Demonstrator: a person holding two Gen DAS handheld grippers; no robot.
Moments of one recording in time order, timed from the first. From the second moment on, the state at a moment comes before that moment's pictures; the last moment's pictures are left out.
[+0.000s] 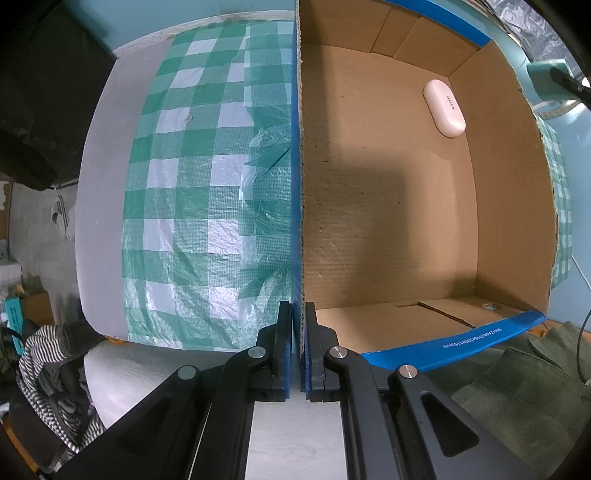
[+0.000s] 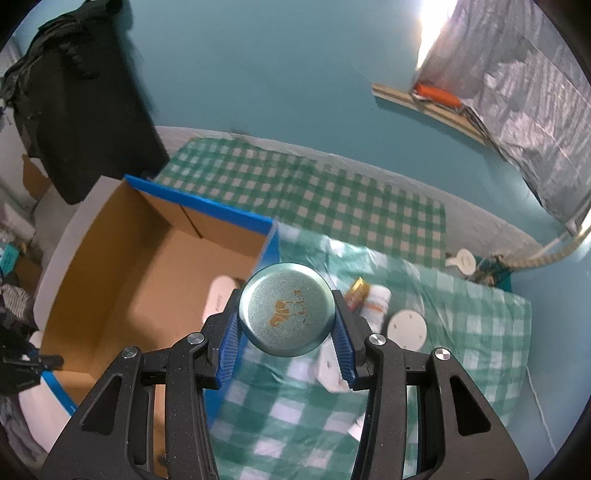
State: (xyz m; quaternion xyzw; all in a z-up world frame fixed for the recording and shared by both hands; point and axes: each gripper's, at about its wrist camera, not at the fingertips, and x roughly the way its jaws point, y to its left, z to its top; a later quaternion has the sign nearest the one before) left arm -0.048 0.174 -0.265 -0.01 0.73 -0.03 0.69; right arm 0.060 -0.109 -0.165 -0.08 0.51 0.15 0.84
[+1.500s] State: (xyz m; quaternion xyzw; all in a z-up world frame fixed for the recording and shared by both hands) left arm -0.050 0.182 -0.271 -0.01 0.73 -0.03 0.68; right arm 0.095 -0.057 -0.199 -0.07 0.56 0.18 0.81
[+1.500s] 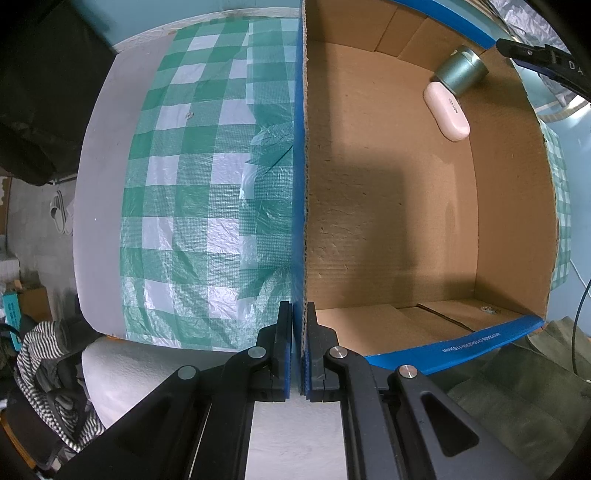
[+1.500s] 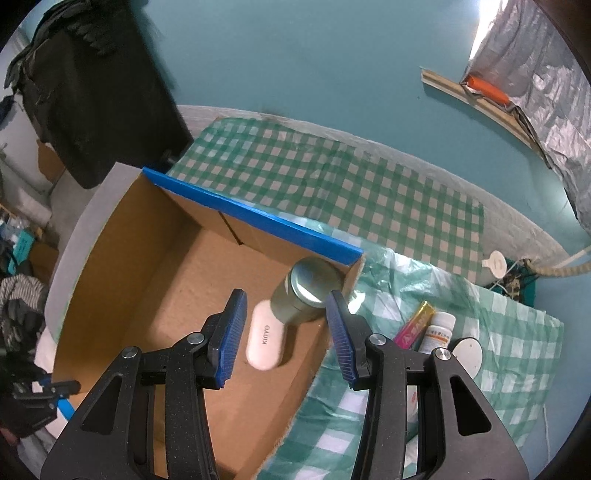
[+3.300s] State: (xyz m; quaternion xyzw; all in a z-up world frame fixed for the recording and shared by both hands) left arm -0.046 0.176 -0.271 -0.01 0.73 -0.03 0.68; right arm 0.028 -0.240 -0.267 0.02 0.65 0.00 0.76
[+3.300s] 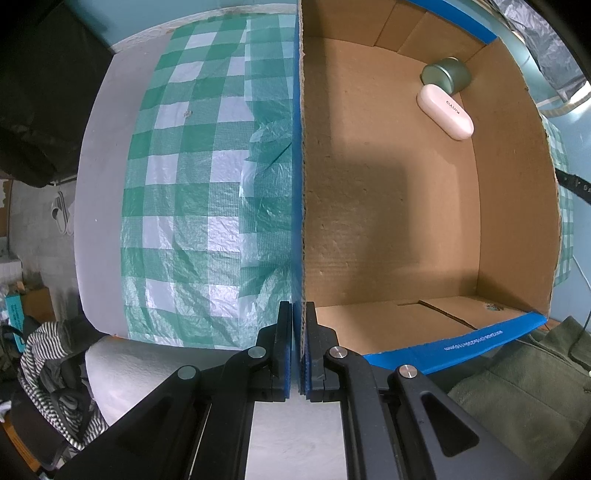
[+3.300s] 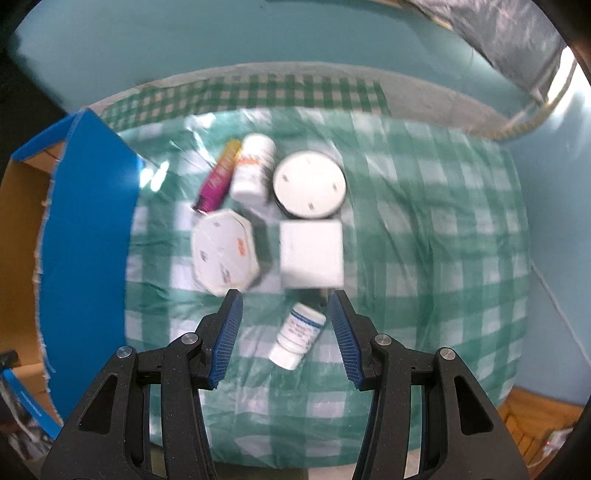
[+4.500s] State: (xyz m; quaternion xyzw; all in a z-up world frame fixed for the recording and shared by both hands) left arm -0.047 0.174 -0.270 0.00 0.73 -0.03 0.68; right arm 0.018 -0.253 -0.322 0.04 0.67 -0.02 0.74
